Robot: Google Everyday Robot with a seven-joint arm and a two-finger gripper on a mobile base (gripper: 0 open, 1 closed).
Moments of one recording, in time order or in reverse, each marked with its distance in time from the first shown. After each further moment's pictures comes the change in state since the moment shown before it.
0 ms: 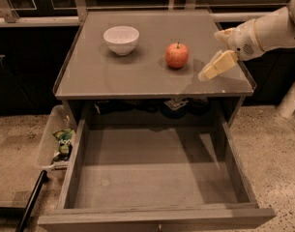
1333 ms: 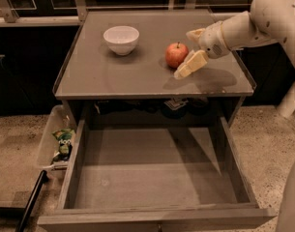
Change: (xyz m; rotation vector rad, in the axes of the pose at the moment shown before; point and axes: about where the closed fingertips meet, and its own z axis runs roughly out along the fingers) arm -0.035 -0.003 0.076 -0.089 -0.070 -0.079
